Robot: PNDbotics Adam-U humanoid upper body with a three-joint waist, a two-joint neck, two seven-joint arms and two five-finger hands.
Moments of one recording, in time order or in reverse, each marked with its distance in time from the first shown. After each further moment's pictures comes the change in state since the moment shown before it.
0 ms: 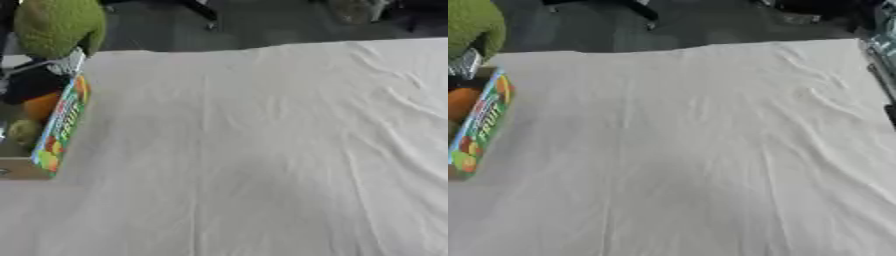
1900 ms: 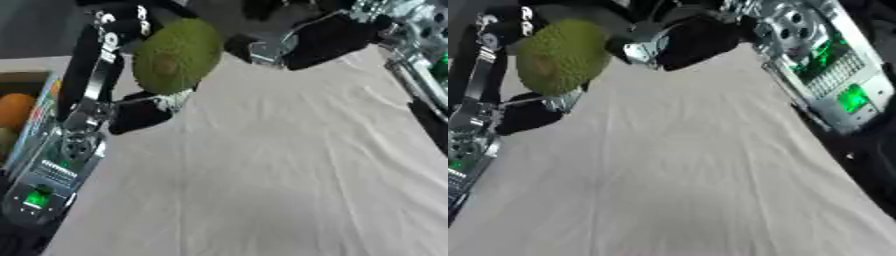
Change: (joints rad) left arm -0.133 -0.333 -0.182 0.018 -0.263 -0.214 0.014; right arm -0.174 0.114 0.184 0.000 0.079 -0.043 0.381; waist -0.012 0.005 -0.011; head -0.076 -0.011
